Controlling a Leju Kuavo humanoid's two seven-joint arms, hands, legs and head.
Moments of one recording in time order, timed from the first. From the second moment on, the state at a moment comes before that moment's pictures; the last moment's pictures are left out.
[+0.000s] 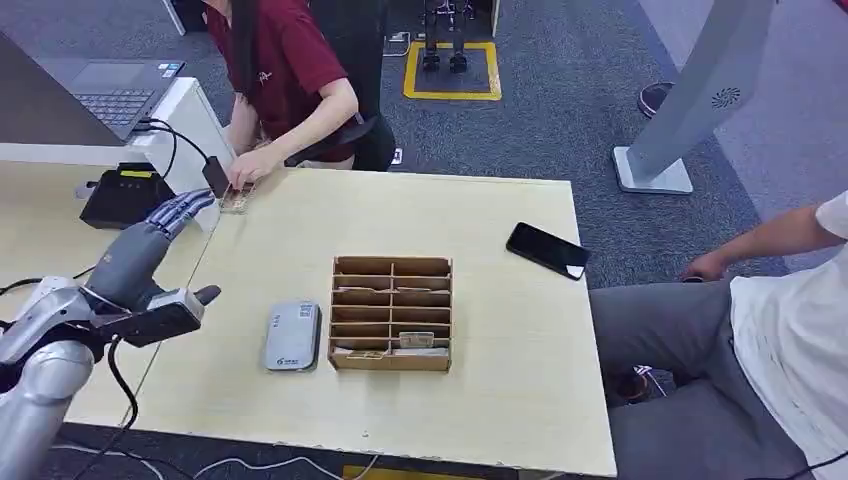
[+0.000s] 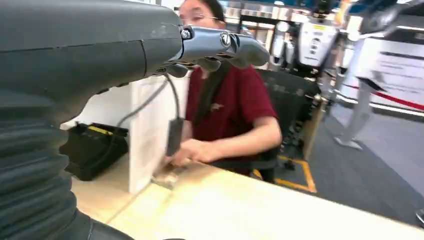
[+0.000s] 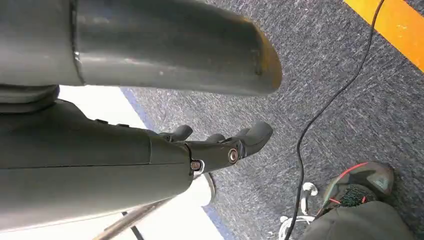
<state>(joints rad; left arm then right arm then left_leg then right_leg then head) -0.14 0.58 -0.11 -1.74 -0.63 -0.08 -0.35 -0.02 -0.09 0.70 -0.17 0.34 -0.29 -0.13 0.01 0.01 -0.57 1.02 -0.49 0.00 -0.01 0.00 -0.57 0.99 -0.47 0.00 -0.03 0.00</state>
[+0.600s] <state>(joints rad) 0.12 0.57 -0.27 -1.94 -0.95 0.19 -0.28 -0.02 -0.09 0.66 -0.16 0.30 -0.33 -0.15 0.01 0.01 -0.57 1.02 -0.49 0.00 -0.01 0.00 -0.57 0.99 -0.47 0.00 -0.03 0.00</state>
